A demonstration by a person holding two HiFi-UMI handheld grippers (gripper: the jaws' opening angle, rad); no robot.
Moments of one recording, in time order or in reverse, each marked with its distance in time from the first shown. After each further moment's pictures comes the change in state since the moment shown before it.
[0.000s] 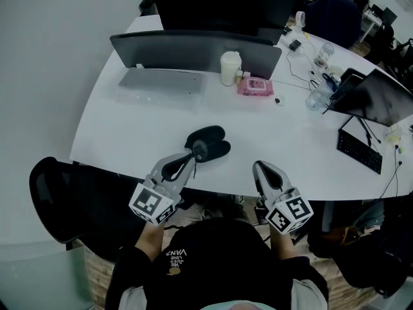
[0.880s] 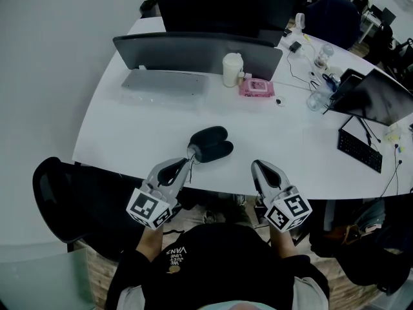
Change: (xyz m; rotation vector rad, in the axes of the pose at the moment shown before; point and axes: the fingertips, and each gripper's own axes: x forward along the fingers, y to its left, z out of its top) left arm -0.029 0.008 -0.005 -0.036 0.007 0.036; right arm 0.007 0.013 -0.003 -0.010 0.016 0.004
